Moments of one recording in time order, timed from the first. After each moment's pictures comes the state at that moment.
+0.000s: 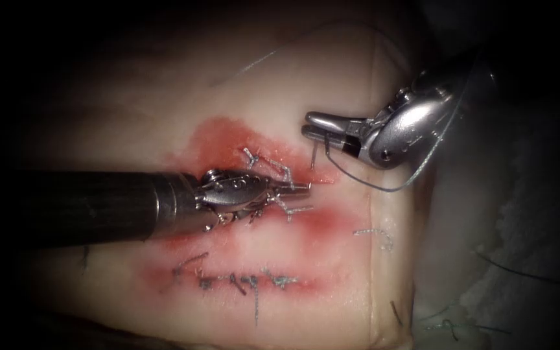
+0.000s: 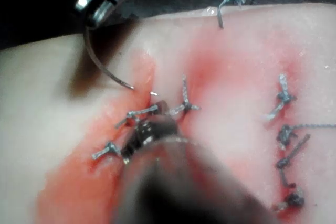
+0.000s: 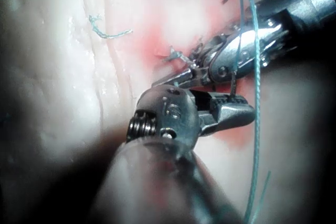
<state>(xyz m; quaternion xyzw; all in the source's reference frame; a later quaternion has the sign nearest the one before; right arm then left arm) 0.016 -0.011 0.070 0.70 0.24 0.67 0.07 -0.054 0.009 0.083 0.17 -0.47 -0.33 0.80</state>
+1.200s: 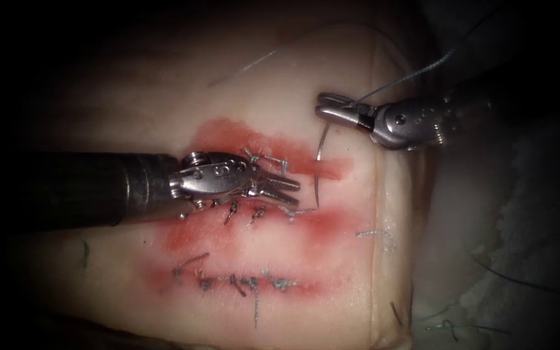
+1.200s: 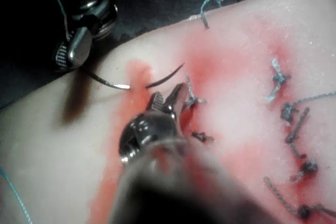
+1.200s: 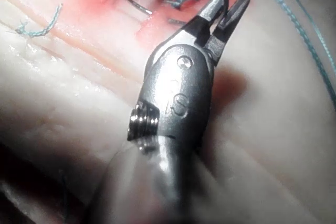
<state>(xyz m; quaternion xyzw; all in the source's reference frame) 0.015 -0.008 0.073 0.73 -0.04 0.64 -0.23 -0.054 0.012 0.077 0.24 -0.57 -0.10 0.78</state>
